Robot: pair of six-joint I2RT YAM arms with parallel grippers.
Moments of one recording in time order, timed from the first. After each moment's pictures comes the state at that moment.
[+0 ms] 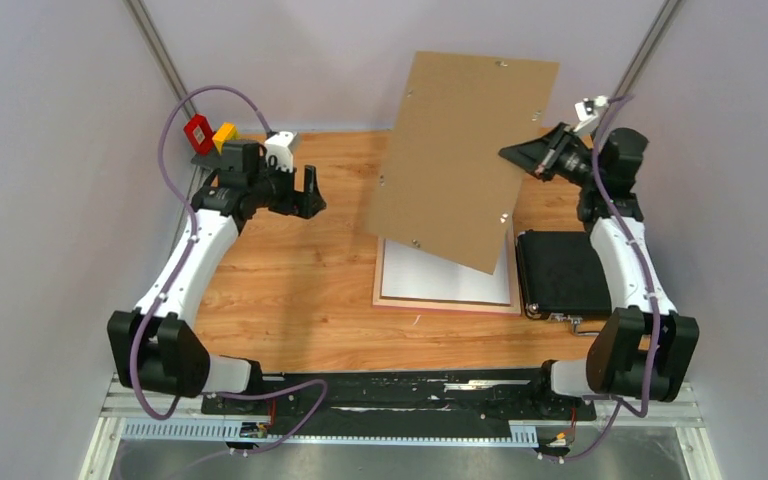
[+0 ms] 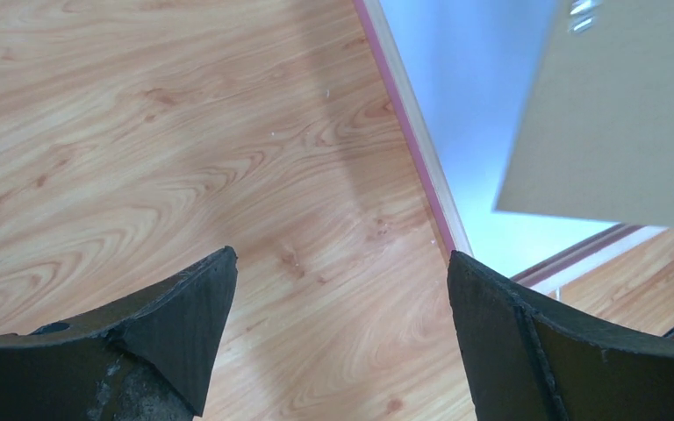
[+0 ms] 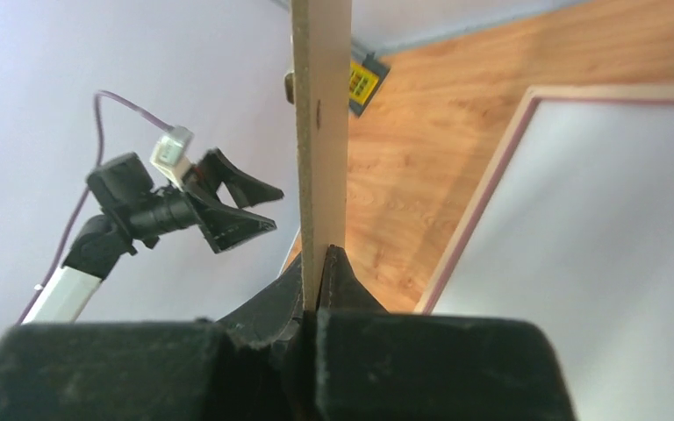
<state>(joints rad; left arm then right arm) -0.14 1.32 1.22 -0.56 0.40 0.01 -0.09 1.39 1.14 0.19 -0.94 0.87</state>
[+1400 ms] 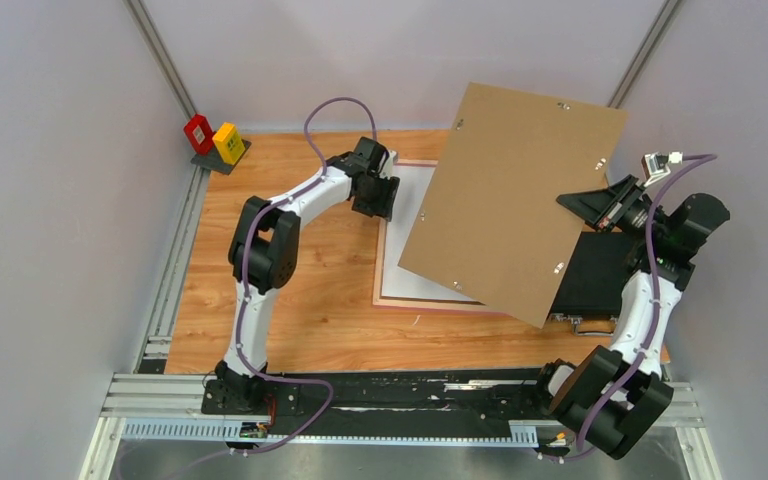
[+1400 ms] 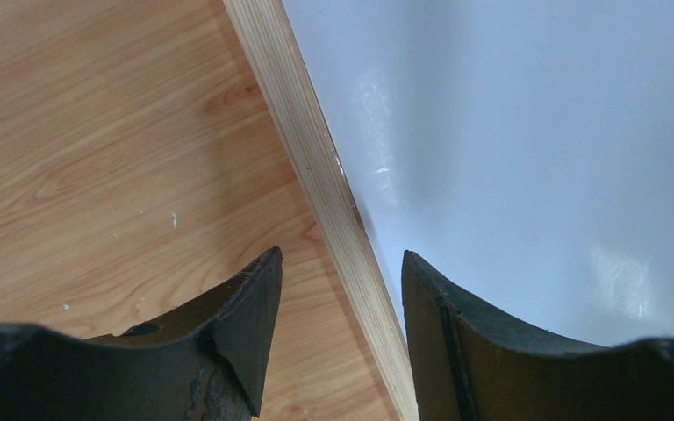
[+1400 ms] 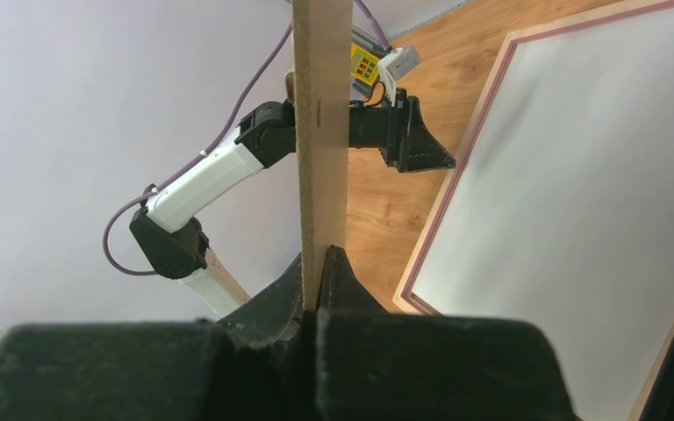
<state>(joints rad) -0.51 2.19 1.78 -0.62 0.12 -0.18 -0.62 1.10 0.87 0.29 -1.39 1.03</state>
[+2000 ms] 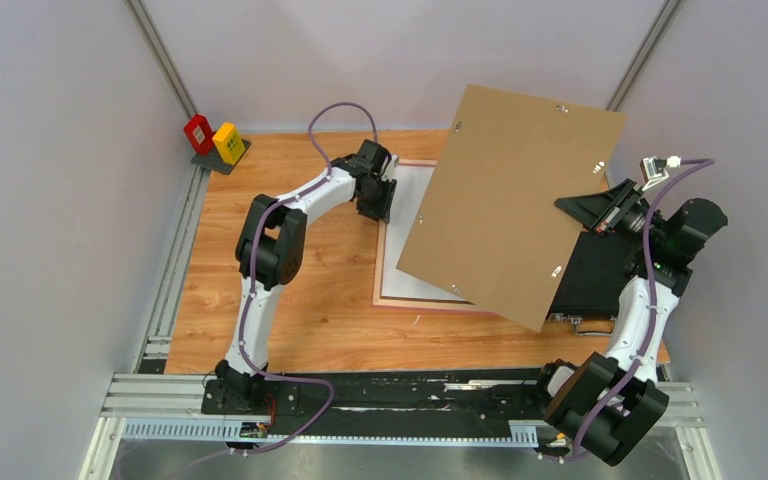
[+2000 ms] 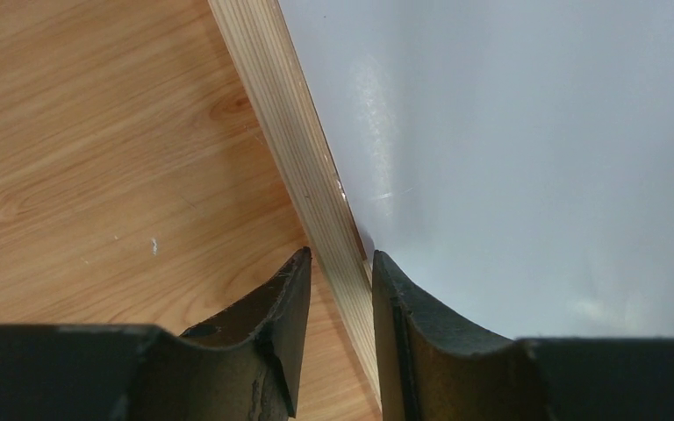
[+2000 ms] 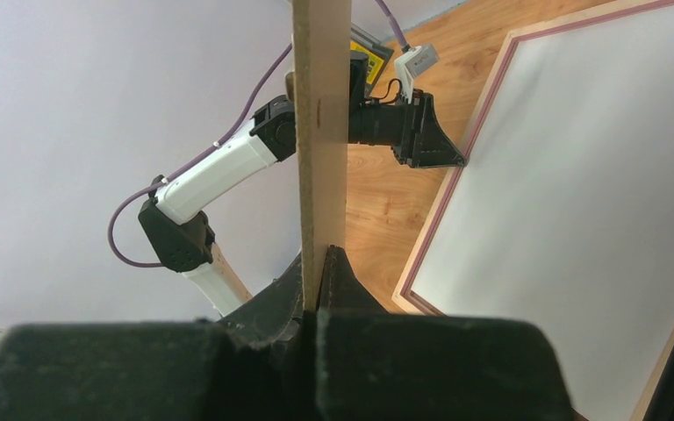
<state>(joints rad) -0.51 2.26 1.82 -0.63 0.13 -0.21 -0.62 1.06 0.83 0.29 -1.39 1.03</state>
